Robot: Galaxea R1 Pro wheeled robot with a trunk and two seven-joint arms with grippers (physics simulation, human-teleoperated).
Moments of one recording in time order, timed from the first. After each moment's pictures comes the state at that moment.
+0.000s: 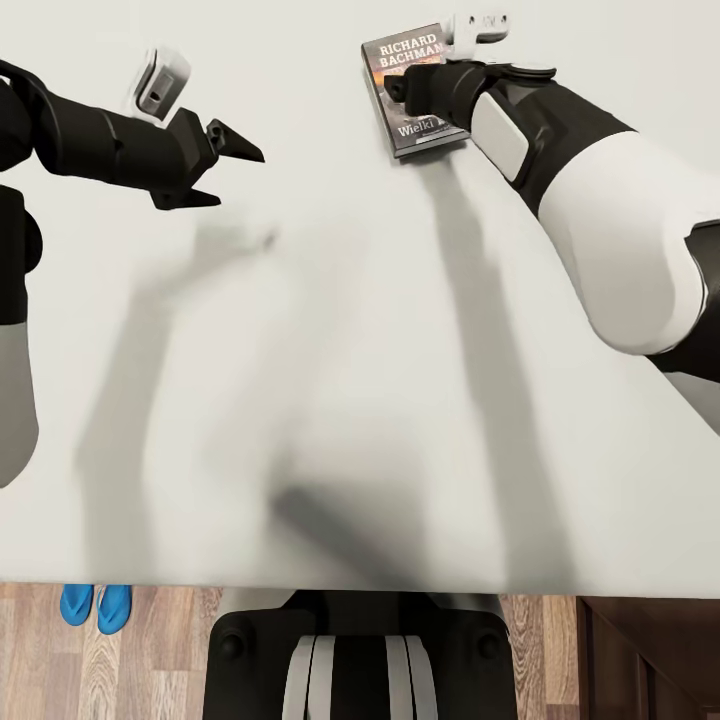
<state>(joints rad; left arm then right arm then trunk) -1.62 0.32 -0.31 -1.46 2.06 0.98 1.13 -2.07 0.15 0.07 -0.16 -0.07 0.12 0.19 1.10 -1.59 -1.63</state>
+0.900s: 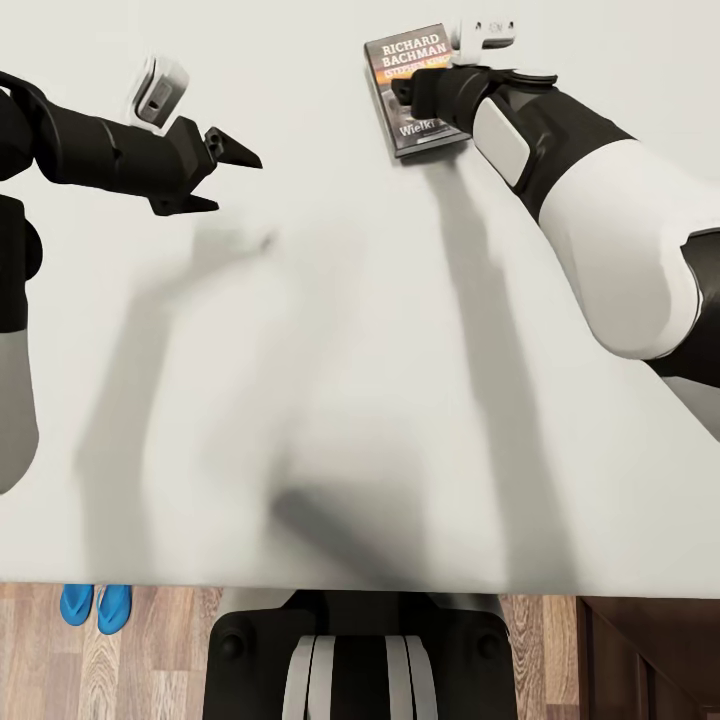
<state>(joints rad) -1.59 0.32 -0.30 -1.48 2.06 0.98 1.13 -2.05 0.14 0.07 -0.17 -0.08 0.12 0.15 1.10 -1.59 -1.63</state>
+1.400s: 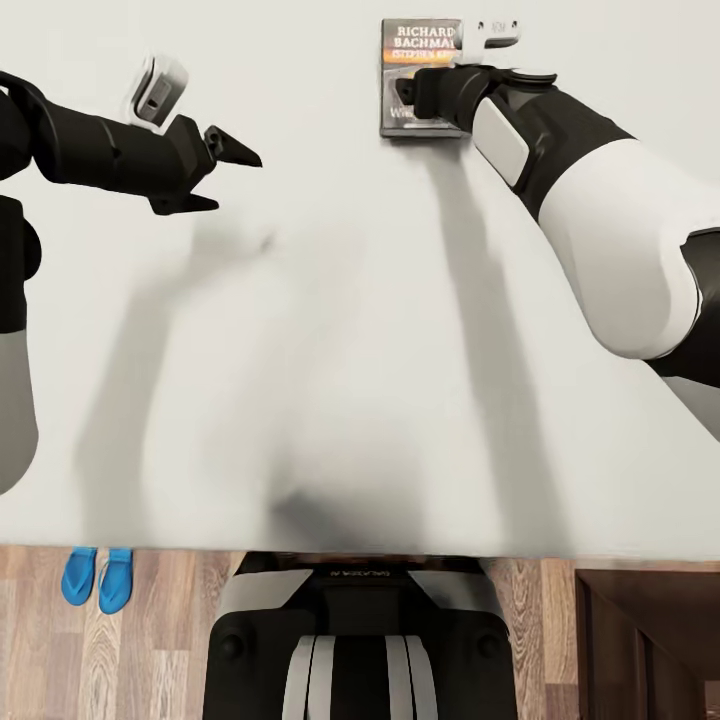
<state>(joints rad) -1.59 0.32 -0.30 -1.49 2.06 0.98 1.13 -2.05 0.14 0.08 -0.17 -0.07 0.13 0.11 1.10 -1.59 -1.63</state>
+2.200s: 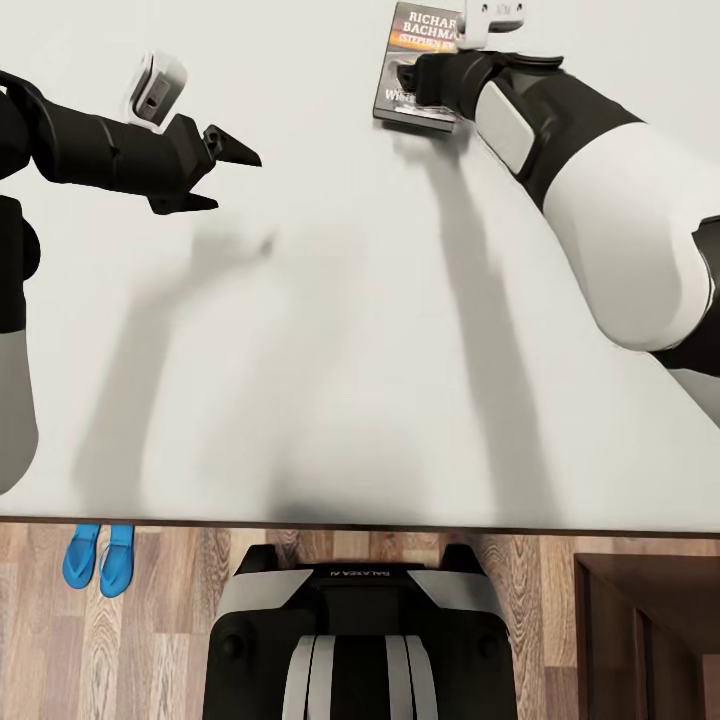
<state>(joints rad) -1.59 0.32 -0.30 -1.49 2.06 0.98 1.12 -2.08 0.14 0.07 -0.17 -0.07 0.13 0.11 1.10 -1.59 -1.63</state>
